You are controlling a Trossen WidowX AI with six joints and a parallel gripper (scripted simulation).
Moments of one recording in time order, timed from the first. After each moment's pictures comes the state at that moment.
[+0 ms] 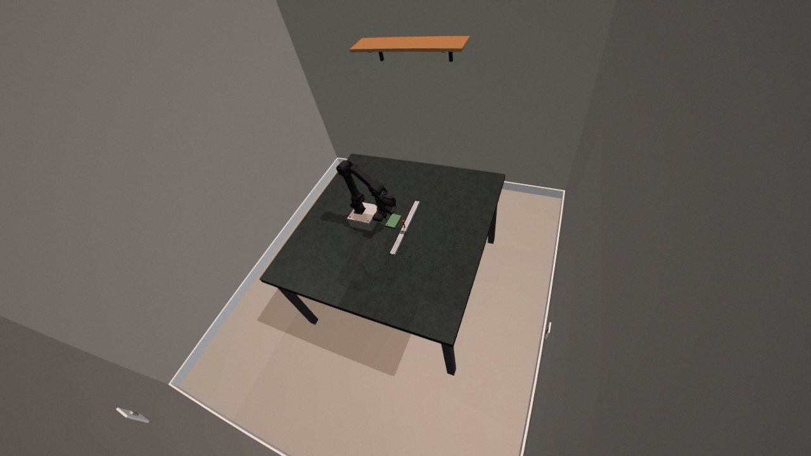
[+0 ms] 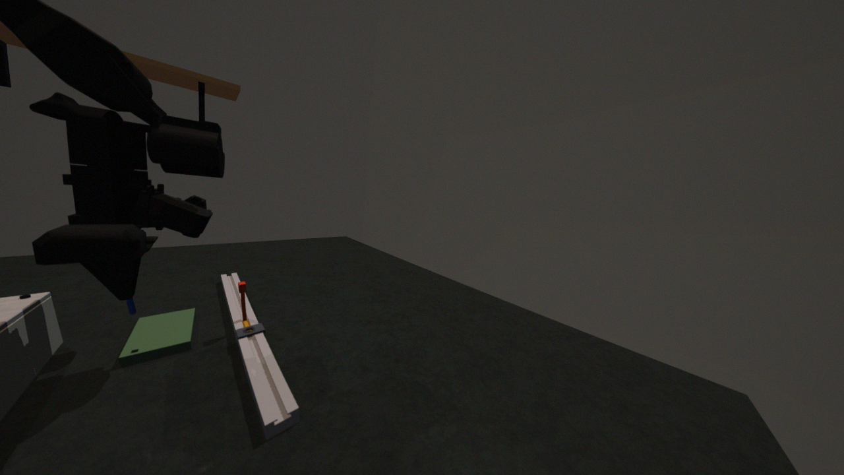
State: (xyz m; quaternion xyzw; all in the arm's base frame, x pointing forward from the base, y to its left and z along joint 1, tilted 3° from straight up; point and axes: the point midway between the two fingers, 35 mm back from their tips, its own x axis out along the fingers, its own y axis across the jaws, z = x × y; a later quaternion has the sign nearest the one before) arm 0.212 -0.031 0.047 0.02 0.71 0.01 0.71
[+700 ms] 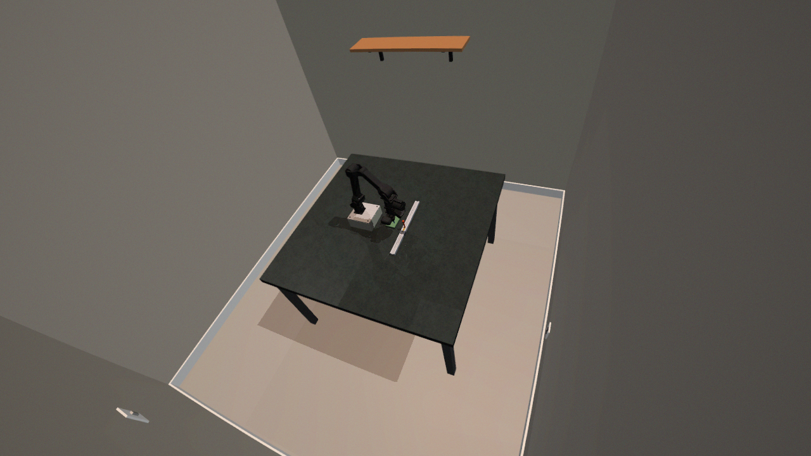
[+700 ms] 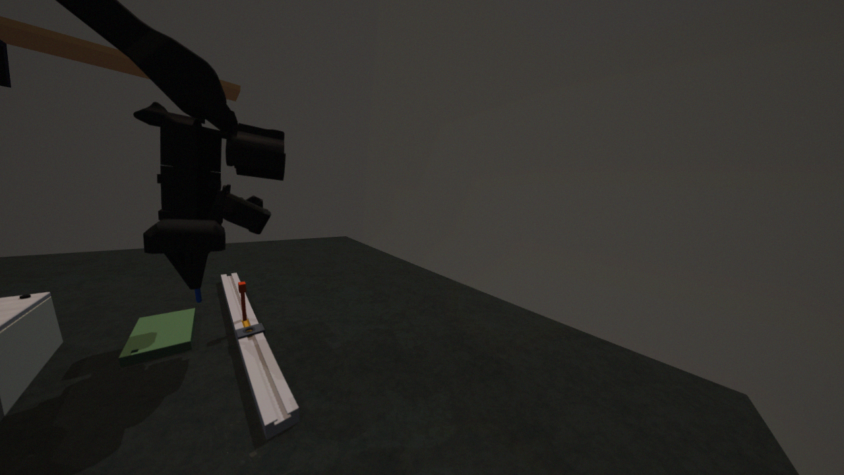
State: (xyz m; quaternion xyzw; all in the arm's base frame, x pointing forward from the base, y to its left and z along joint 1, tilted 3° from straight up) arm 0.279 -0.049 0.055 0.03 0.71 0.00 0.70
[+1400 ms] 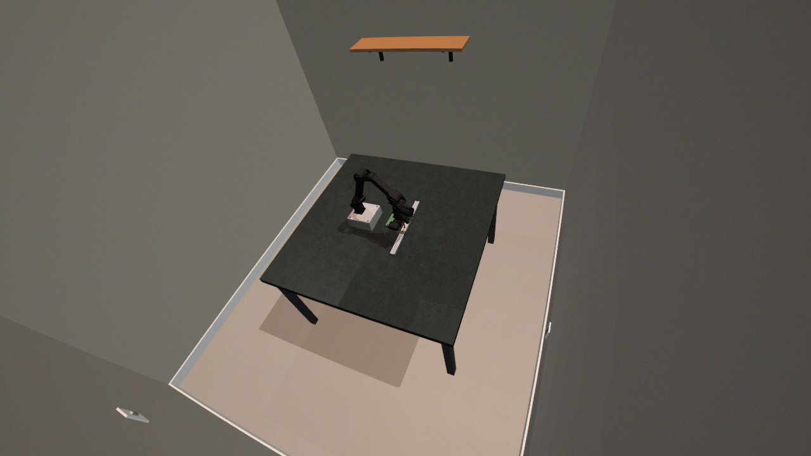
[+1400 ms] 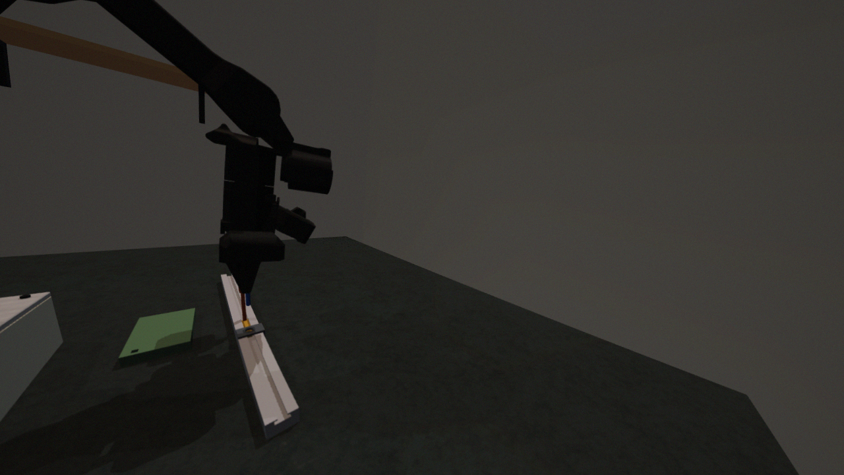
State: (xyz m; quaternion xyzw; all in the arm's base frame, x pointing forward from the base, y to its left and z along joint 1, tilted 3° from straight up) arm 0.335 -0.067 0.045 0.04 0.72 -0.01 0.69
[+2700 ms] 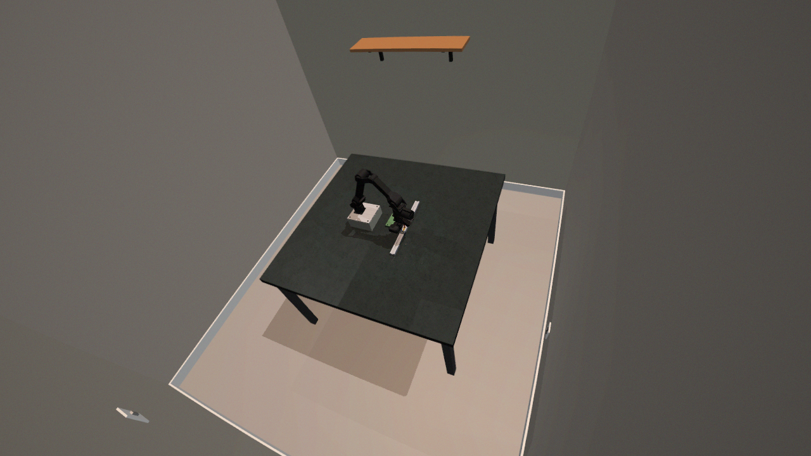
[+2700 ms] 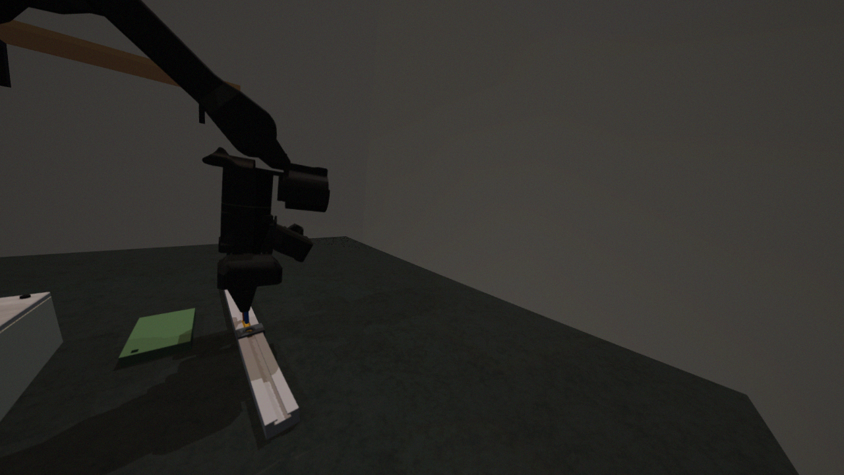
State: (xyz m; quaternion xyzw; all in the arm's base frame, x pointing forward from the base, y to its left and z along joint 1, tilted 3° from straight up) arm 0.333 -0.066 0.016 0.04 0.72 -0.01 0.69
